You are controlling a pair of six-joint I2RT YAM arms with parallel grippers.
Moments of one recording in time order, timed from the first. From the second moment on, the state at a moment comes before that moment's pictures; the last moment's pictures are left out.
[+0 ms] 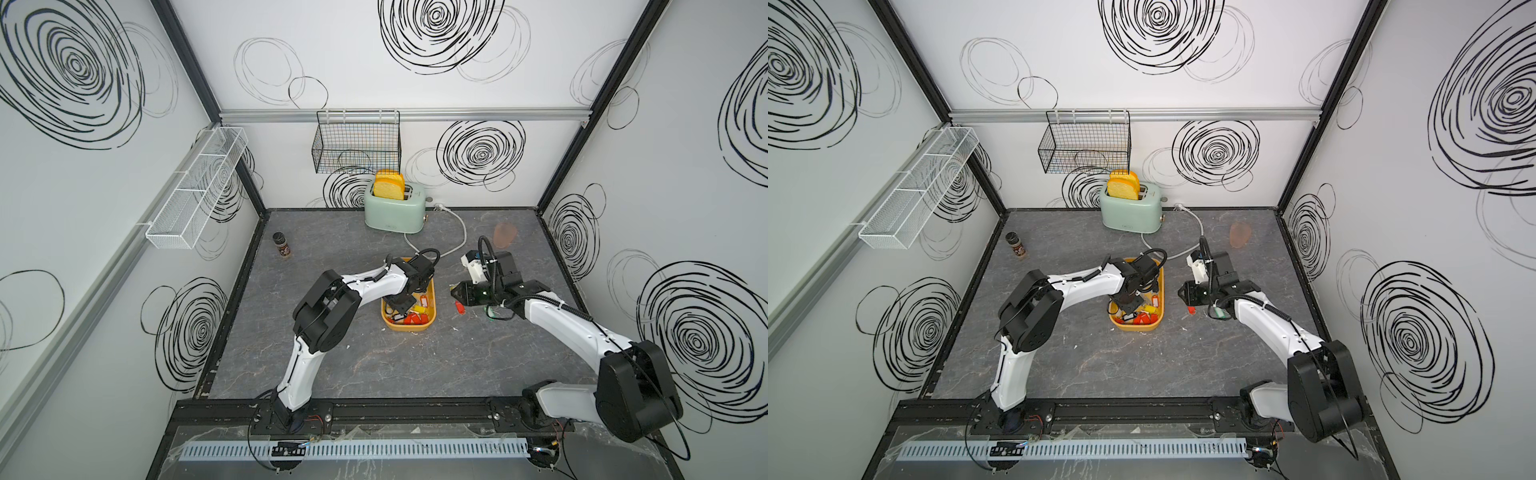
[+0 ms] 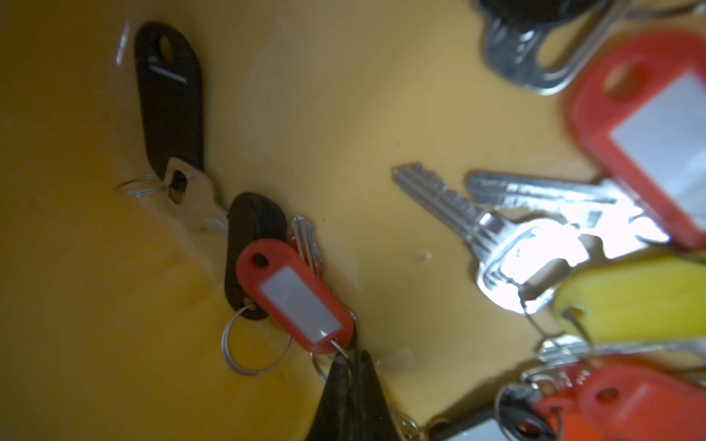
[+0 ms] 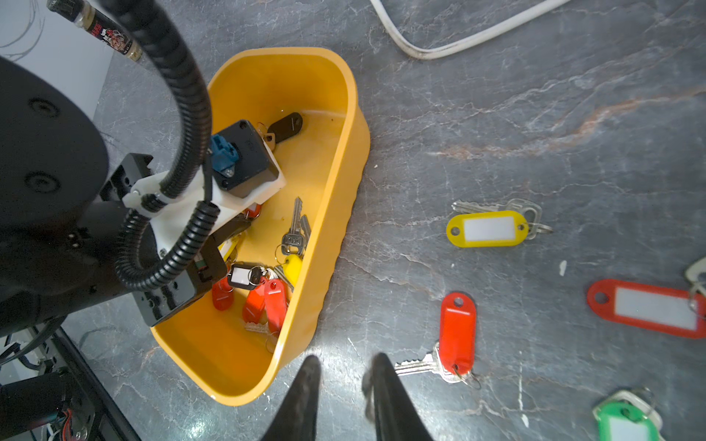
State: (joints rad) left arm -0.76 2.11 1.53 -0.90 -0.27 0.00; right arm 0.36 1.30 0.79 -0.39 -0.36 0.28
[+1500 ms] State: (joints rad) left arm -0.40 1.68 1.36 -0.74 -0.17 -0.13; right arm 0.41 1.33 0.84 -0.39 -0.36 0.29
